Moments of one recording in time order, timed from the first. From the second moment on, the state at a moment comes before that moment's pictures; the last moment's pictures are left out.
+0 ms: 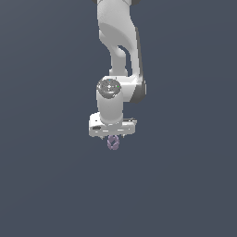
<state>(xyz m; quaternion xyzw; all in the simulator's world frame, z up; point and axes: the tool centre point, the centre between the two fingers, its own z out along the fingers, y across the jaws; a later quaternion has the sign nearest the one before) 0.011 -0.027 0.101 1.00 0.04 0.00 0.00</state>
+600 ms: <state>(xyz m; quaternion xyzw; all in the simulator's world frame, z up) 0.010 -0.027 0.060 1.00 0.04 0.00 0.00</state>
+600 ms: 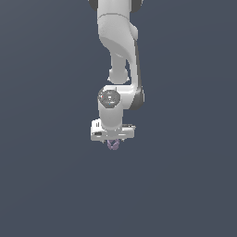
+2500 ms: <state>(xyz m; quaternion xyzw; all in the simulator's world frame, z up) 0.039 0.011 0.188 1.00 0.04 0.00 0.00</state>
